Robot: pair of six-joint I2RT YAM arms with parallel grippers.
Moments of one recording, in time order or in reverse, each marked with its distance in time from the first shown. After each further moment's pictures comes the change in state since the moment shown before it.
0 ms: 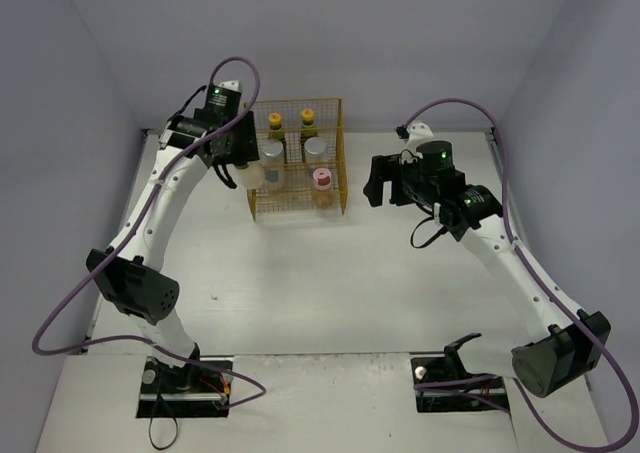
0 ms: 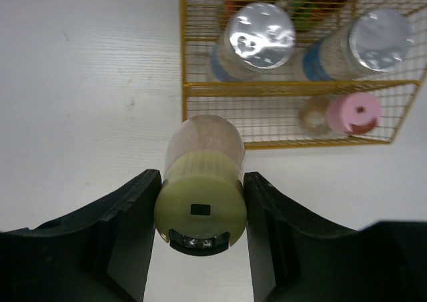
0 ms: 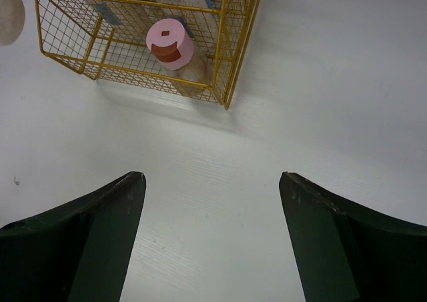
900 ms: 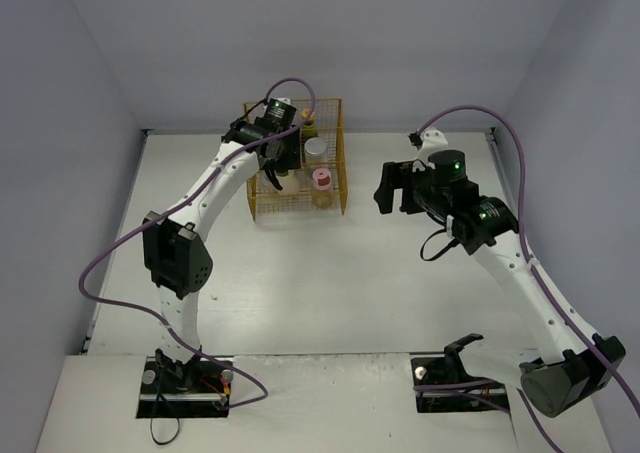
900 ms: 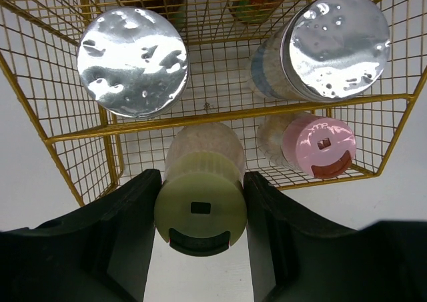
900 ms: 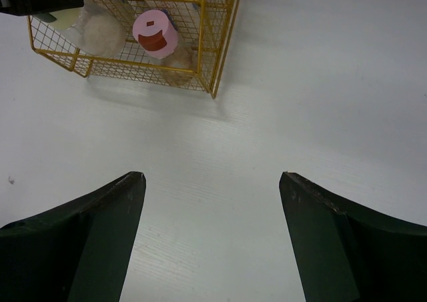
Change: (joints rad) left arm -0.164 0.262 0.082 0.124 -0.035 -0.043; right arm -0.001 -0.101 -0.028 -0.063 0.053 0.015
